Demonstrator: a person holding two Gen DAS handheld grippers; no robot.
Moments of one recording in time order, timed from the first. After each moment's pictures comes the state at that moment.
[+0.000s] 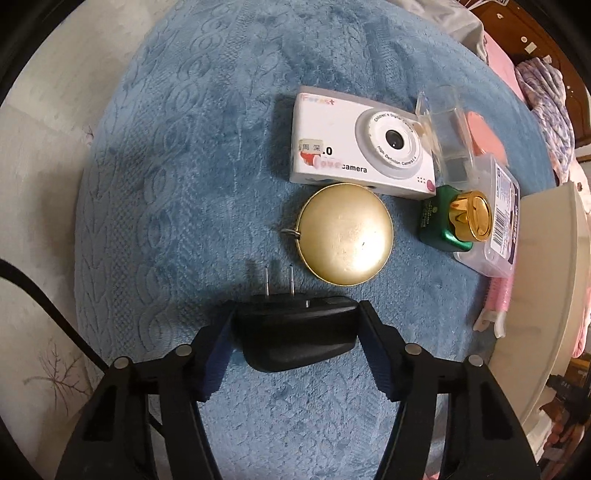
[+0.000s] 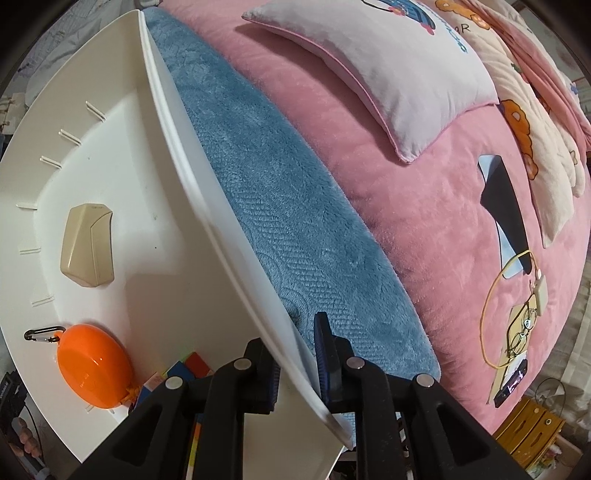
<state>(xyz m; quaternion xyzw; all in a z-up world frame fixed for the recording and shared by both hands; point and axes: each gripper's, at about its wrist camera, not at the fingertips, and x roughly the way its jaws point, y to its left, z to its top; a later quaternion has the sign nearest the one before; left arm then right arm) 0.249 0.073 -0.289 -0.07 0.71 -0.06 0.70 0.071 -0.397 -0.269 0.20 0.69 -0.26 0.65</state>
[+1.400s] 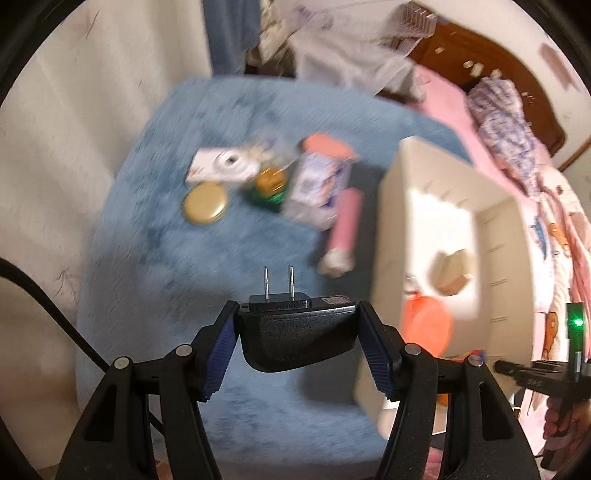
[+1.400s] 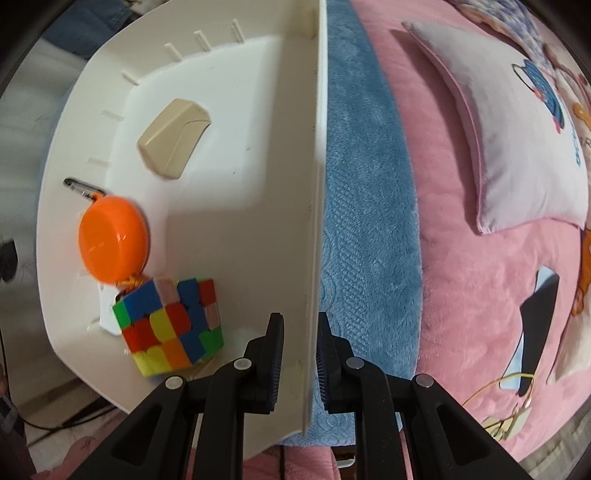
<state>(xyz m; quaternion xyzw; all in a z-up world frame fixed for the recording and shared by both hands) 0.107 -0.058 -0.167 -0.05 0.56 -0.05 0.82 0.065 -0.390 -0.268 0.08 0.72 0.00 0.69</state>
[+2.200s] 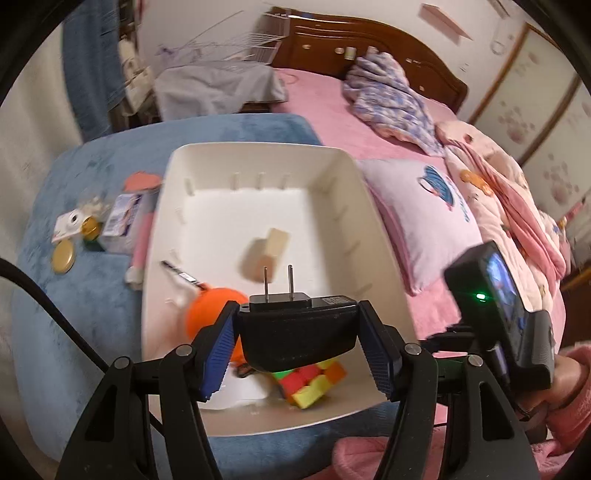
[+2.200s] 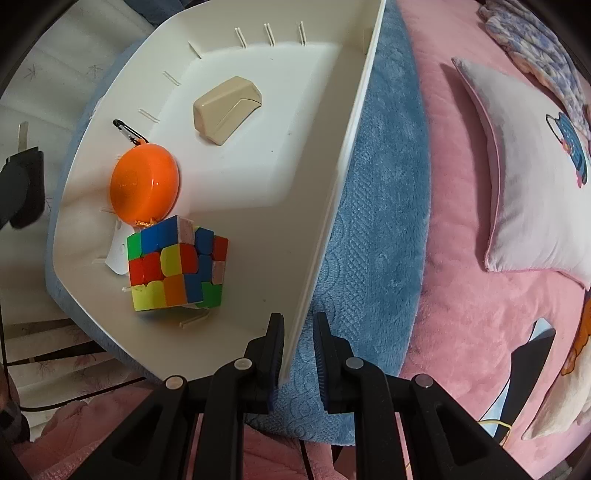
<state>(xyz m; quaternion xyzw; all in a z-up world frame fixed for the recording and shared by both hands) 0.064 -0.216 -0.153 0.00 0.51 -0.23 0.83 0.046 -0.388 -0.257 0.01 0.70 0.09 0.71</state>
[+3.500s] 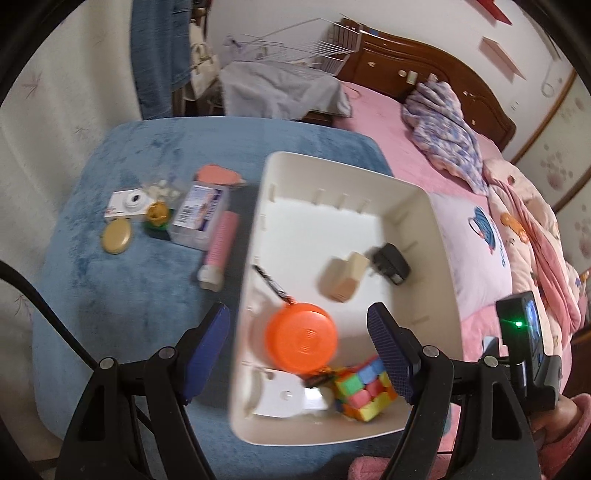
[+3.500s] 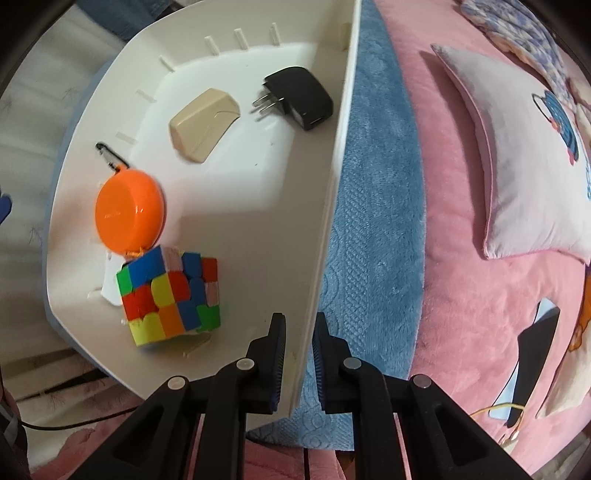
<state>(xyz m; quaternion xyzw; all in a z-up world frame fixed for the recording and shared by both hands) 0.093 -0.137 -0.152 -0.06 0.51 -0.13 0.85 0.061 -0.387 -0.263 0.05 0.71 0.04 0.70</state>
